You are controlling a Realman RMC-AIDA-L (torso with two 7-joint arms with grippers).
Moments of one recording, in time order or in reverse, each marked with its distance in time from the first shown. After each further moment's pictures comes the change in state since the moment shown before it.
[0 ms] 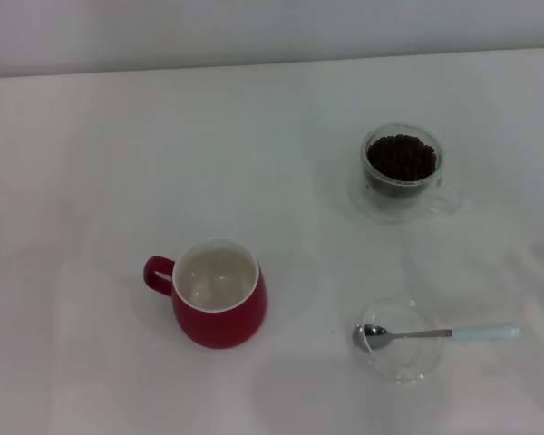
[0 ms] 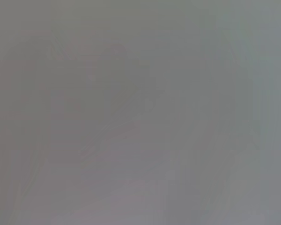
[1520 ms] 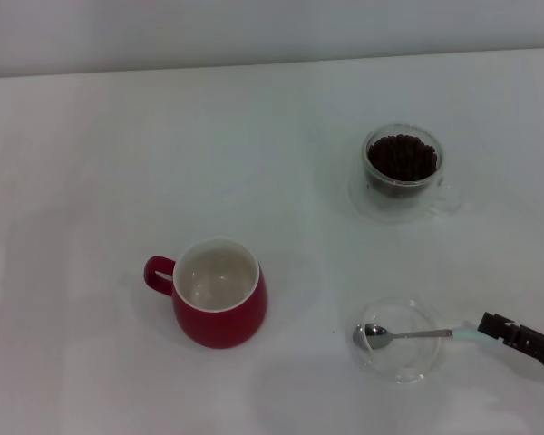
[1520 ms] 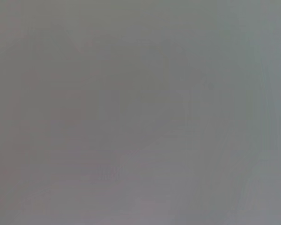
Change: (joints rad) left arm -0.102 0.000 0.000 -0.037 -0.083 -0.075 0.034; right arm 0.049 -0.028 -0.035 0.030 -0.344 0.117 0.159
